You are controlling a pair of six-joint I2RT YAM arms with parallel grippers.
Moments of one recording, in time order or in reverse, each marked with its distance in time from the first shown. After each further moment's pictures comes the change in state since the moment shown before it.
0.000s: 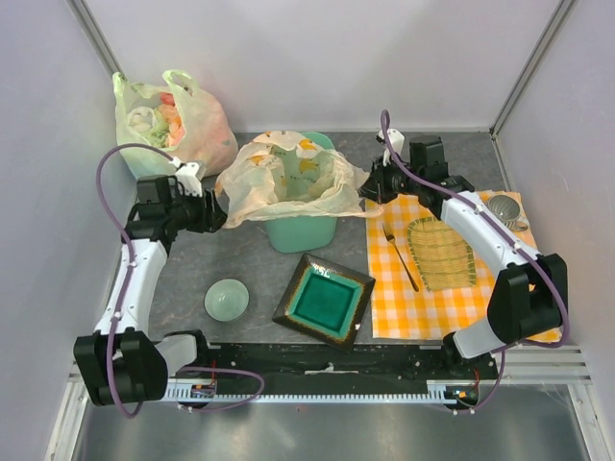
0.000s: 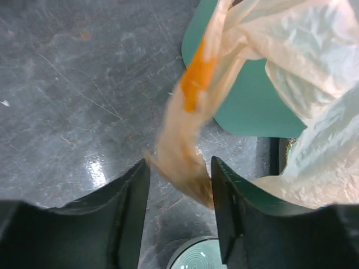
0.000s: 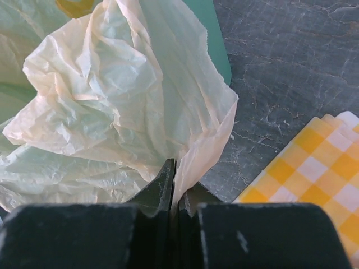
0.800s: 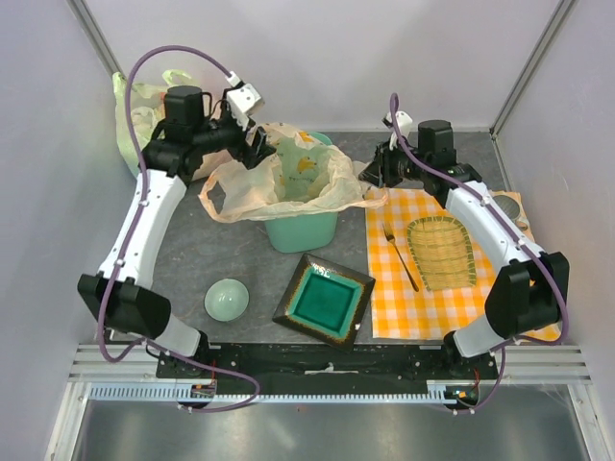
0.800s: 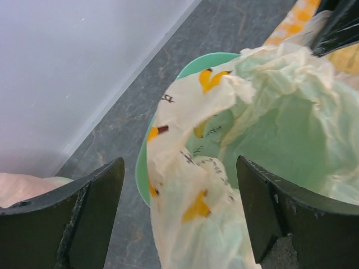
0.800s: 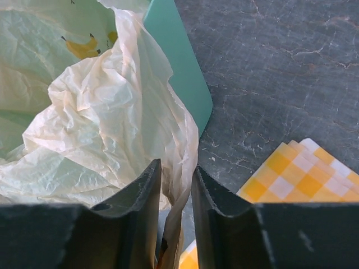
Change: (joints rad) left arm -0.268 0.342 0.779 -0.109 0.171 0.378; right arm -0.042 0.015 0.113 -0.015 -0.003 -0.025
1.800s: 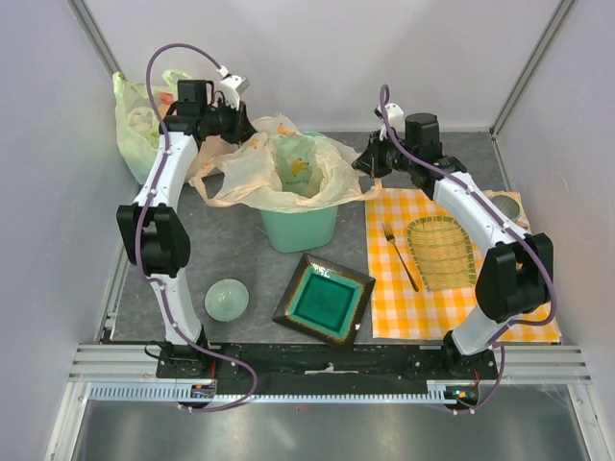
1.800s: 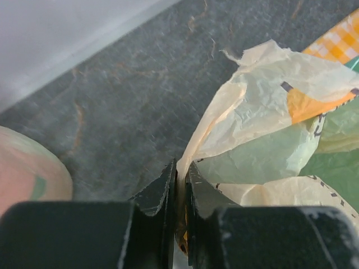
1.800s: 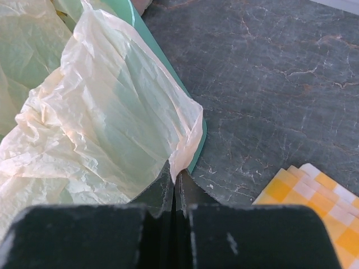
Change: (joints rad) left arm 0.130 0.519 0.303 0.000 0.008 -0.203; right arm 0.033 0.121 0.080 0.089 0.069 0.082
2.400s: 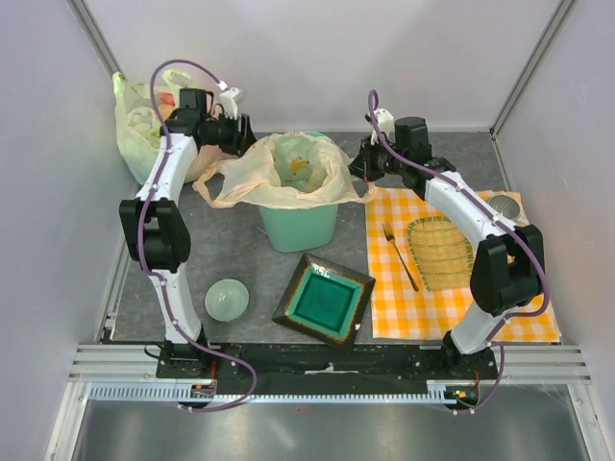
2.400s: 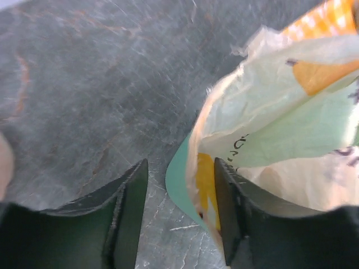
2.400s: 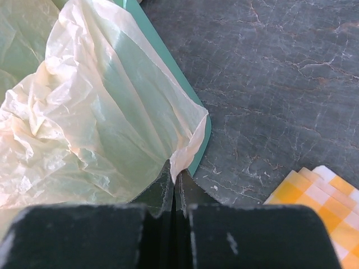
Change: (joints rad) left arm 0.014 0.048 -0.069 -0.077 0.094 -0.071; right arm 0.034 0.057 -0.001 0.021 0.014 0.000
